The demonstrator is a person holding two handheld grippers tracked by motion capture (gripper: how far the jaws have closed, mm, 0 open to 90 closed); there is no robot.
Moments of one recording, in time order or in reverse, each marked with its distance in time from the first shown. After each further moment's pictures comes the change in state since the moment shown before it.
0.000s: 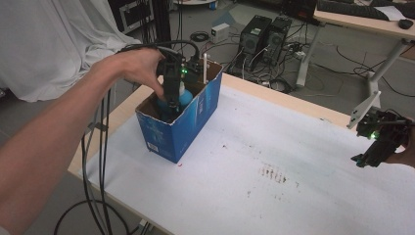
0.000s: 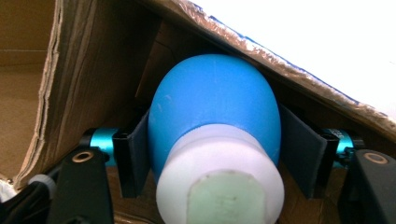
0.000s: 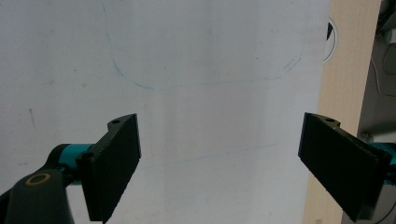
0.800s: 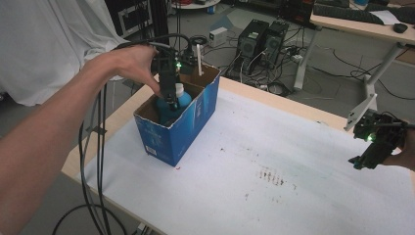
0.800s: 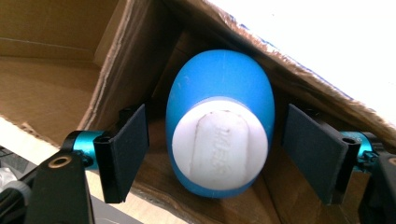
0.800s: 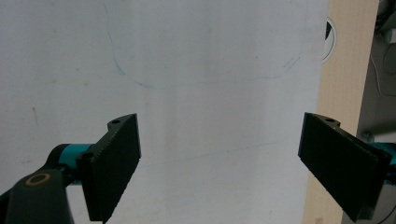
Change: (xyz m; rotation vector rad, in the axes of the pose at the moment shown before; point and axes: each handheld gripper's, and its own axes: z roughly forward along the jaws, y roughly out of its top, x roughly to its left) left arm 0.005 -0.007 -0.020 -0.061 0.035 -0.065; right arm 0.000 -0.002 -0.002 -0.008 0.000 0.003
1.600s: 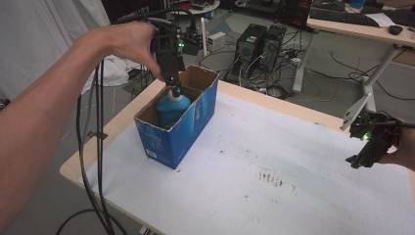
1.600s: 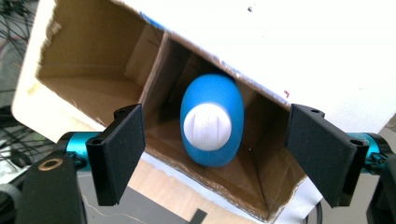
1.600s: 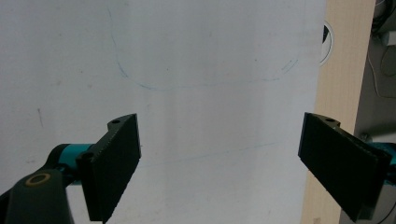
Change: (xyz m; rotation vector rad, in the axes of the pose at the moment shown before) left arm -0.014 0.024 -0.066 -0.018 0.065 0.038; right arm 0.001 0.001 -0.005 -0.007 -0.005 -0.003
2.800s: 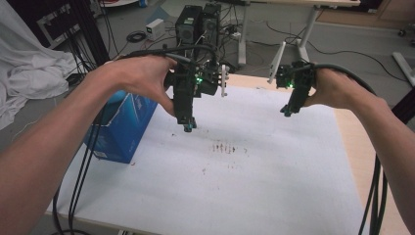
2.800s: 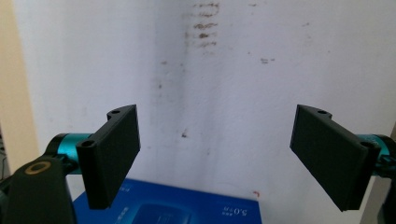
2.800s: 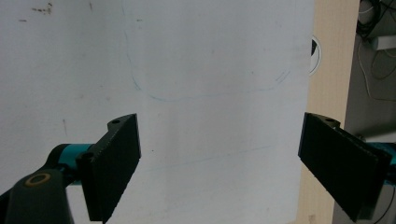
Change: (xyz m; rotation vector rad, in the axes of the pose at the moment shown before) left arm -0.109 0.146 0.068 -0.009 -0.063 0.419; right arm 0.010 0.012 -0.023 -0.018 -0.025 0.005
